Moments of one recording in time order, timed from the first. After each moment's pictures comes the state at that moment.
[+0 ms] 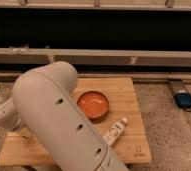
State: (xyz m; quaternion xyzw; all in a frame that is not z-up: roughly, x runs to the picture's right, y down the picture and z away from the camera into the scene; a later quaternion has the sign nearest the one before) arm -0.394 0.220 0.802 -0.25 -0.06 -0.32 0.91
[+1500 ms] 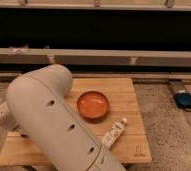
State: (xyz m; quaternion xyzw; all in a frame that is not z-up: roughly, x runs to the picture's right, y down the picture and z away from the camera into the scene) arm -0.400 0.220 0.812 -0.25 -0.06 -0.35 0.90
